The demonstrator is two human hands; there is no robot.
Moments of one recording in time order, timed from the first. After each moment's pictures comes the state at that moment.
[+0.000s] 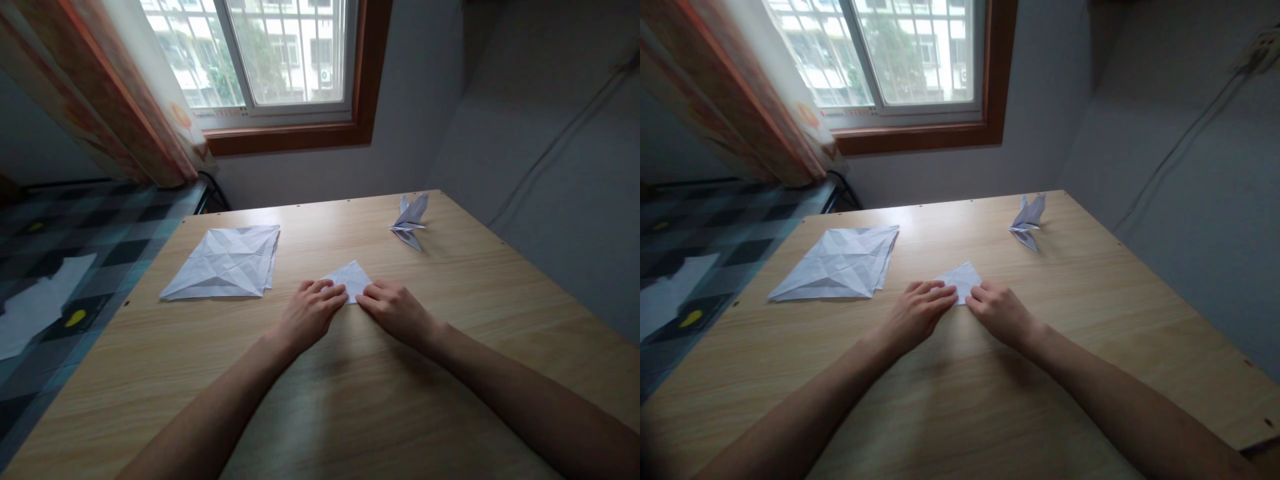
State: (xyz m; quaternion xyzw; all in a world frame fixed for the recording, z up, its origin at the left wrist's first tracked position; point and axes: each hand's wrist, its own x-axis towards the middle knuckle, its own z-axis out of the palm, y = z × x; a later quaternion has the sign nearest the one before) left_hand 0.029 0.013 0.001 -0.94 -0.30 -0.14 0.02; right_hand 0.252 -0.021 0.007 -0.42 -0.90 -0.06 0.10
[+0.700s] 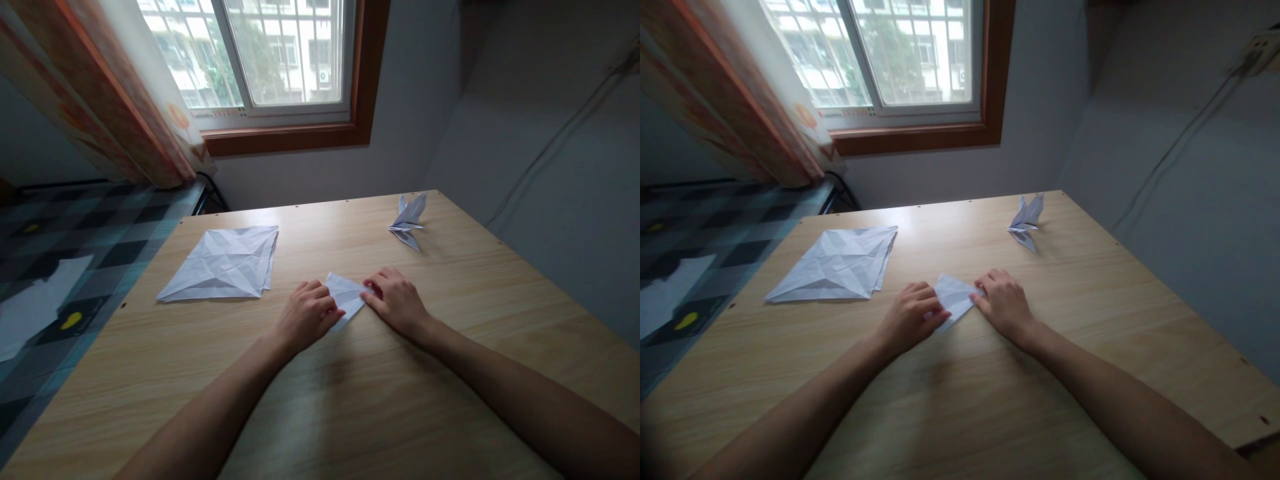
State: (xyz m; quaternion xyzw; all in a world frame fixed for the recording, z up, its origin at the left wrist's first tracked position) left_hand 0.029 0.012 0.007 -0.93 -0.31 -0.21 -0.06; right_hand 0.252 -0.013 0.000 -0.60 -0.76 0.08 0.24
